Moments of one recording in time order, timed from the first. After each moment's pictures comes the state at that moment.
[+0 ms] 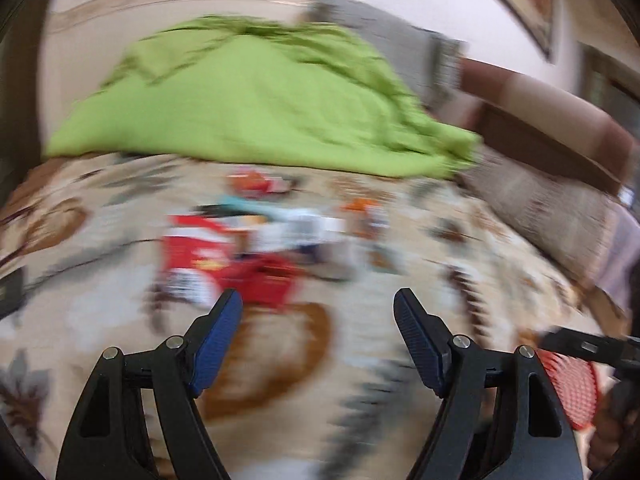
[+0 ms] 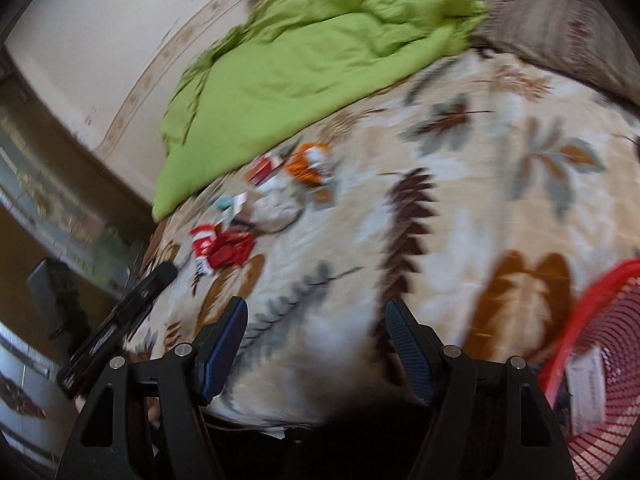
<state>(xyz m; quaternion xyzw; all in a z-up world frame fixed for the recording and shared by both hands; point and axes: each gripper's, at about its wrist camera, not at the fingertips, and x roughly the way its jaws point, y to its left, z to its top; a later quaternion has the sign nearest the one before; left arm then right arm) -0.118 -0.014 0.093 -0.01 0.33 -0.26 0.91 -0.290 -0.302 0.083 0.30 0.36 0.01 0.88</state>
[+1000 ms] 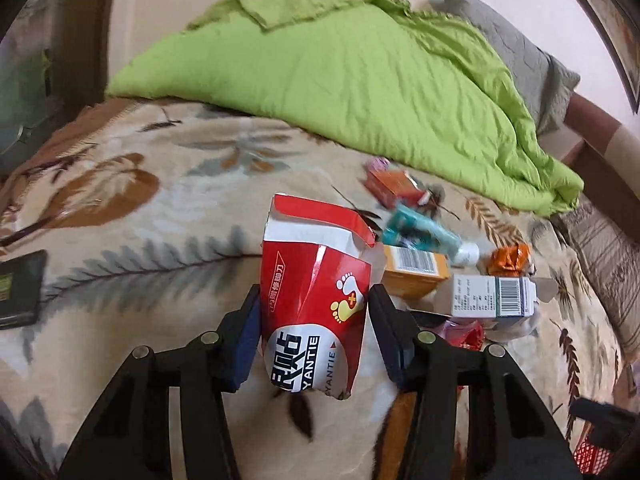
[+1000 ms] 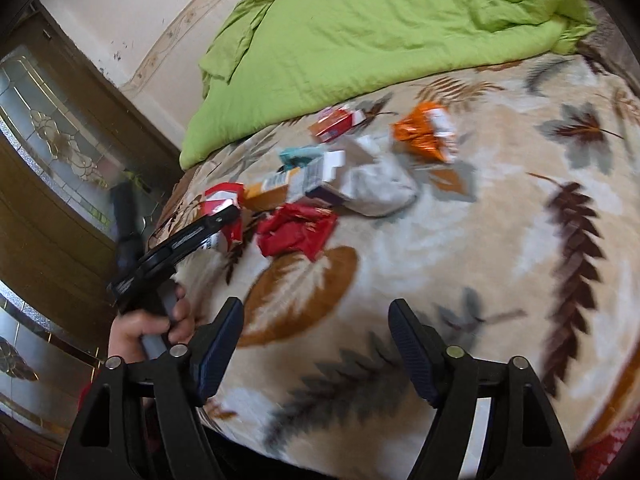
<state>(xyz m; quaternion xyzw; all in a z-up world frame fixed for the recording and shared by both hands) 0.013 0.051 0.051 -0.06 0.38 -0.16 0.91 -0.169 -0.212 0.065 0.25 0.41 0.10 0.87</state>
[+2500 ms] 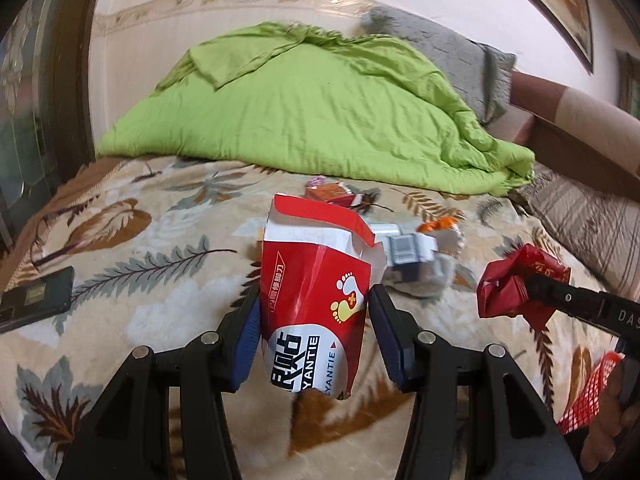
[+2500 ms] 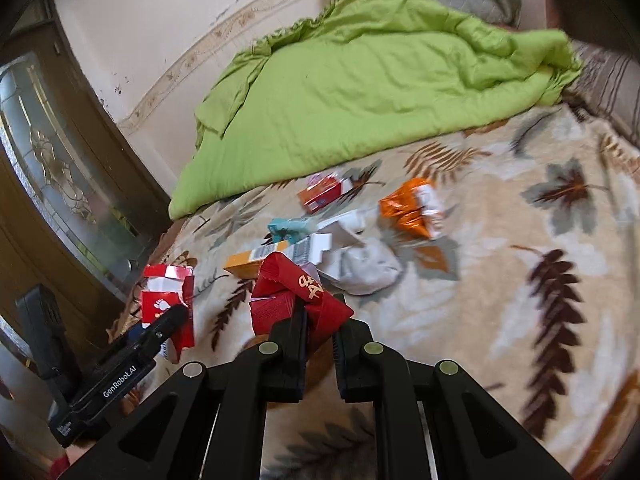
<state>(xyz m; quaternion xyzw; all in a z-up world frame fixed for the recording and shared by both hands) -0.101 0.015 0.092 0.00 0.30 -0.21 0.93 -0.173 -0.224 0.092 0.23 0.32 0.04 0.92</state>
